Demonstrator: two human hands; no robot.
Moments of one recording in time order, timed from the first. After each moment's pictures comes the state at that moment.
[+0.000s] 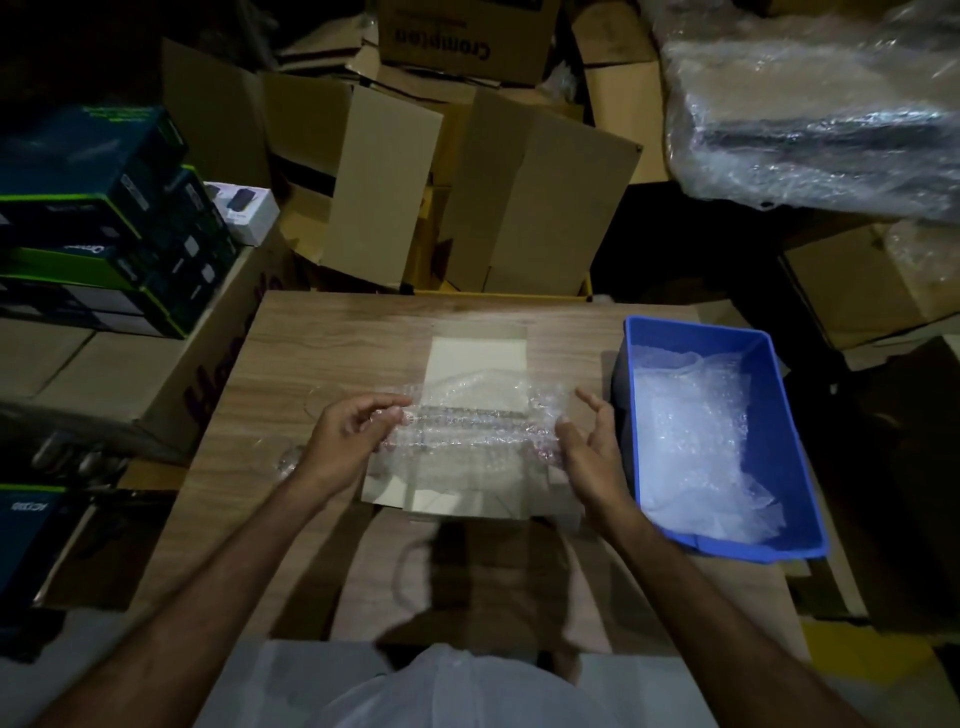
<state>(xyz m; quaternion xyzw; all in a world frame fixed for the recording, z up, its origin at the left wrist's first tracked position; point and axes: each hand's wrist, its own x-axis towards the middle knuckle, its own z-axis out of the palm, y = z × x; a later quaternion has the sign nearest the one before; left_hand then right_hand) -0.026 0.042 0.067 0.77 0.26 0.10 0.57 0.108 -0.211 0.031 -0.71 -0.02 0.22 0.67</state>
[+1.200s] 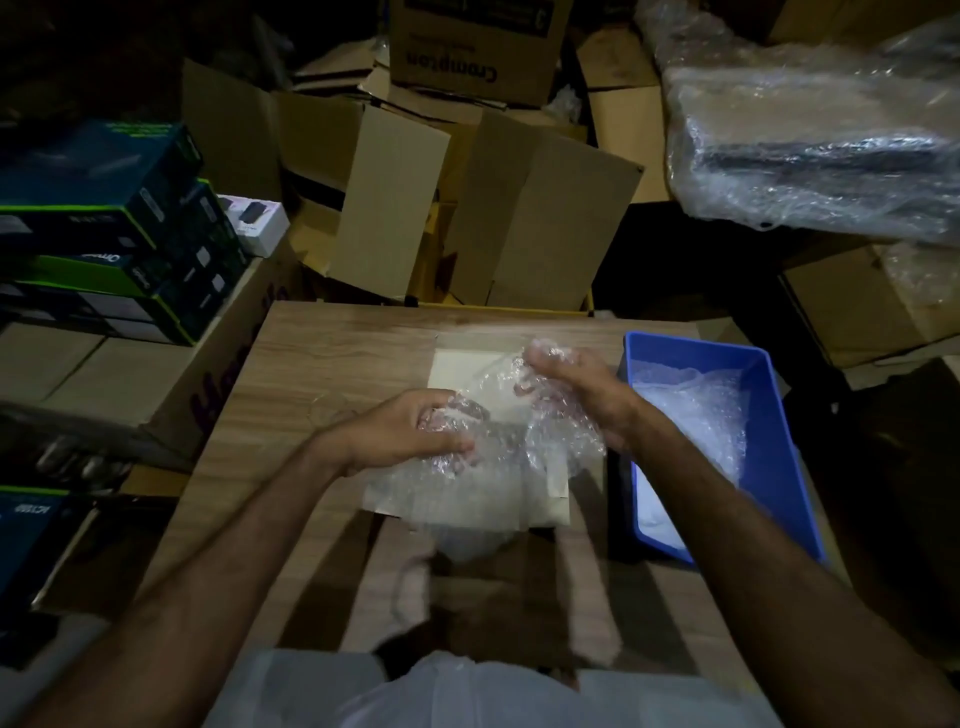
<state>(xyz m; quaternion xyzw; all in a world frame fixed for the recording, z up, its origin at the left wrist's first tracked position) 0.010 0.014 0.131 0.76 0.11 -0.17 0.61 0.168 -0.193 0.123 -0.62 -0.20 0.43 0.63</state>
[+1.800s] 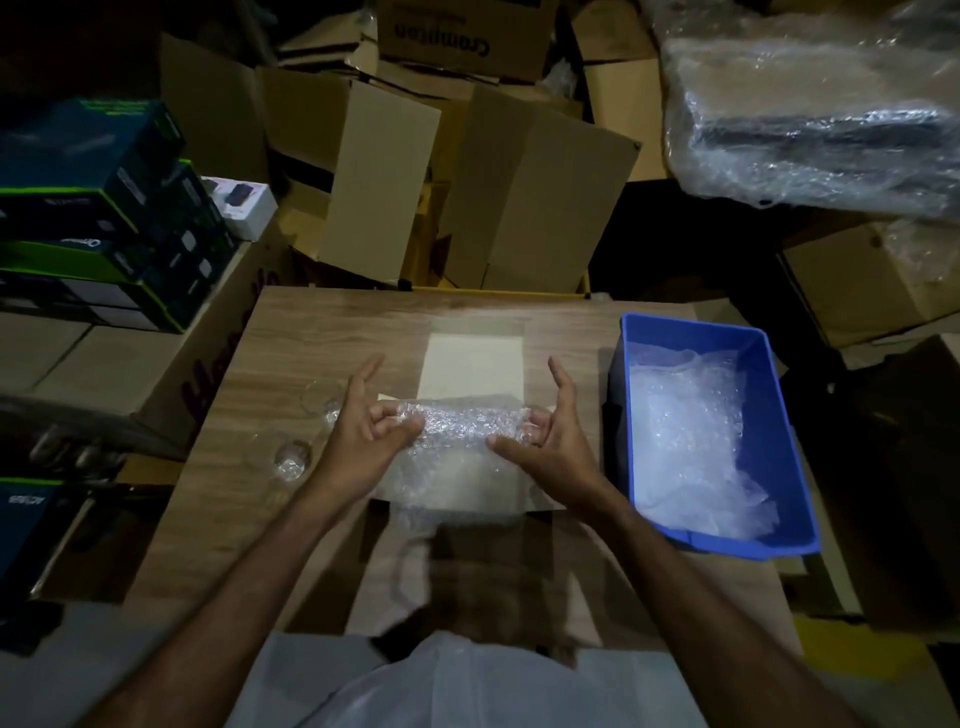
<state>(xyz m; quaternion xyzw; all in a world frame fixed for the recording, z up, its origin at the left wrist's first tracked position) -0.026 0.010 0.071 0.70 0.28 0.10 0.65 0.101 -0.198 0.053 -0.66 -0.15 0.34 0.65</state>
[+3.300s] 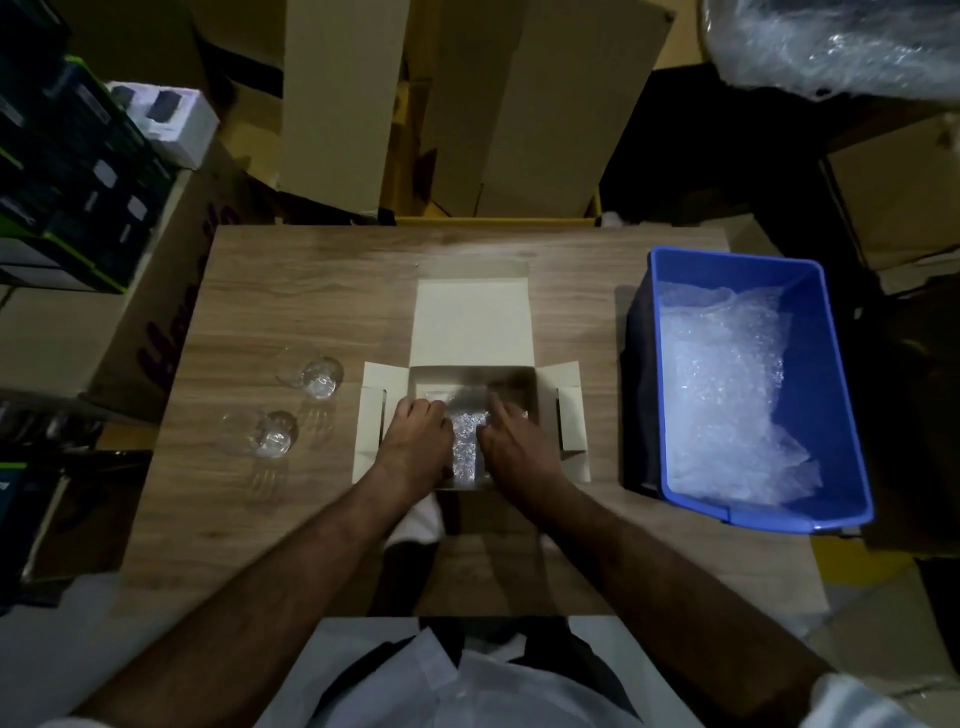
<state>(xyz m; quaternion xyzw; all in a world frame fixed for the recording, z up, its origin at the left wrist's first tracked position) 0.022 0.005 -0.058 0.98 0.02 -0.18 -0.10 0.096 -0.140 -0.070 -0.87 -0.45 0.20 0.00</state>
